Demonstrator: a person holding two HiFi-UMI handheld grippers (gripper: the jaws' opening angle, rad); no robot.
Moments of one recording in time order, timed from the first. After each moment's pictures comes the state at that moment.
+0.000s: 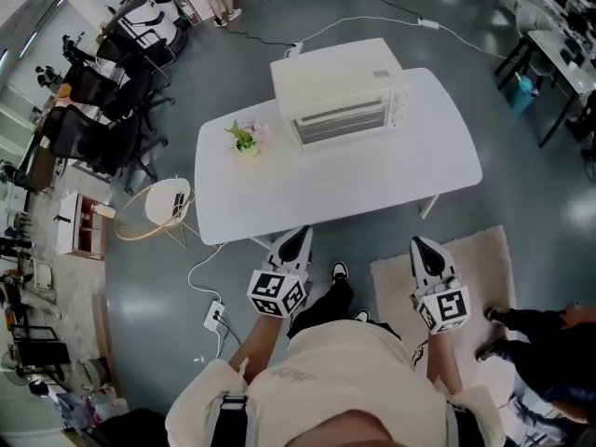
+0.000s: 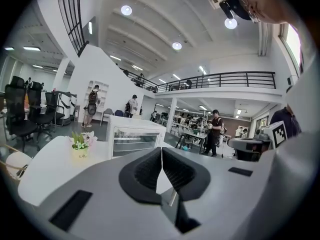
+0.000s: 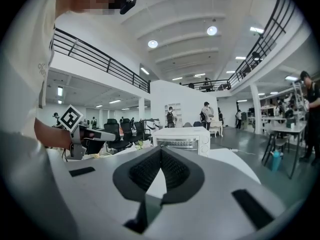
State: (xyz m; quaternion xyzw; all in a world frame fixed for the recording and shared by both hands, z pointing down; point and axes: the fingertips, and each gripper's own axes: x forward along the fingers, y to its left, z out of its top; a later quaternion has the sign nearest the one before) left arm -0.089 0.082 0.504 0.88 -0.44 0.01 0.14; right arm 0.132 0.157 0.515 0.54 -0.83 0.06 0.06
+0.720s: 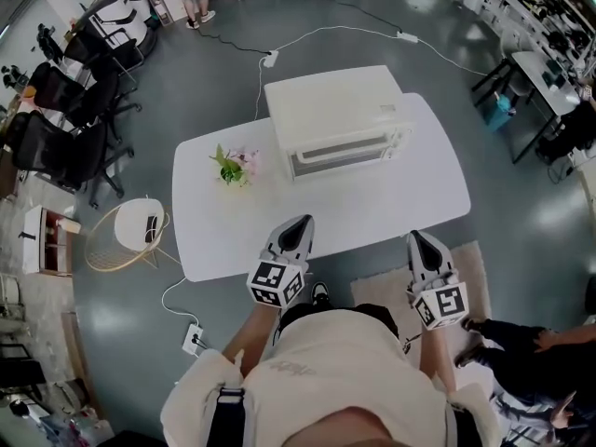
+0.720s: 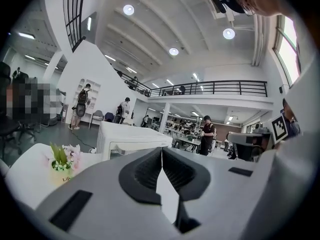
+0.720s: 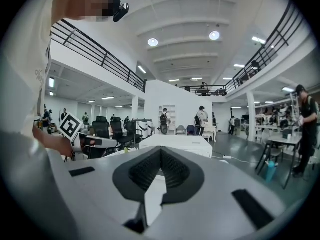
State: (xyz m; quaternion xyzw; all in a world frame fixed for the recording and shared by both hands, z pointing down) left arm -0.091 -0.059 0.494 0.91 -0.39 -0.03 0.14; right arm 0.114 0.033 0.476 0.58 -0.81 0.03 0.08
